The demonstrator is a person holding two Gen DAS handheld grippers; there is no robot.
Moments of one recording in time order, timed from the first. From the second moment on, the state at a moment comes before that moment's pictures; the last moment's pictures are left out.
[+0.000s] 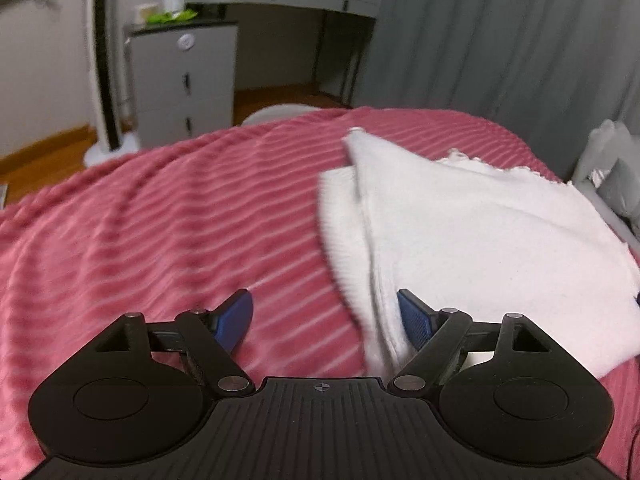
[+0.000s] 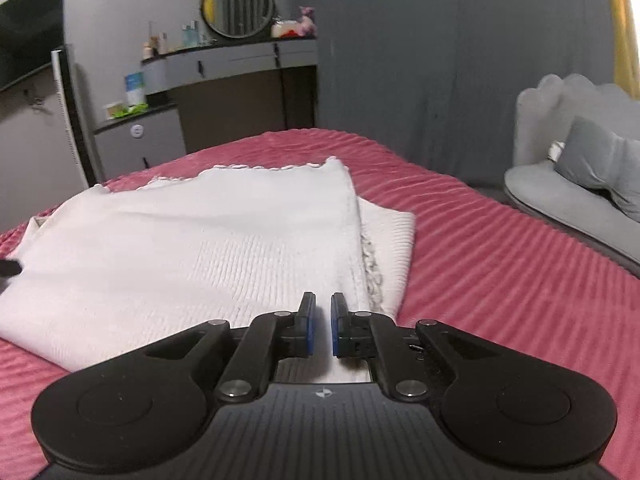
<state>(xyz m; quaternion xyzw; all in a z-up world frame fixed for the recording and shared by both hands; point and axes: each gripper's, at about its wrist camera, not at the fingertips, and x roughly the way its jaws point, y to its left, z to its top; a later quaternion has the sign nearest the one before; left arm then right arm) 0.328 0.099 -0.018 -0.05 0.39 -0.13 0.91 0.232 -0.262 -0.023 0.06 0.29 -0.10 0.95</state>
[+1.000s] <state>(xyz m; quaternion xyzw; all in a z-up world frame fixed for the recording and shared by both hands) 0.315 0.080 -0.018 -0.11 0.42 -0.21 0.88 0.190 -0.191 -0.016 0.06 0.32 -0.06 0.94</state>
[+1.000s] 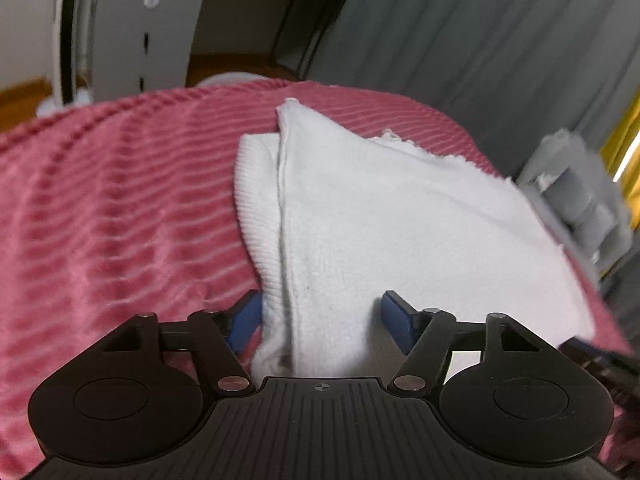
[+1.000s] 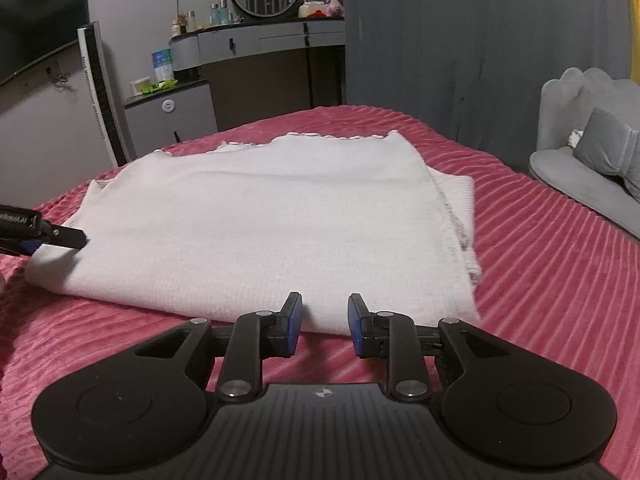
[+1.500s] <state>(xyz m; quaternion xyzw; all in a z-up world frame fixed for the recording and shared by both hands) 0.329 0.104 -0.031 -0.22 0.43 -0.20 0.85 0.199 -0.174 -0.019 0.05 0.32 -0.03 0.94</state>
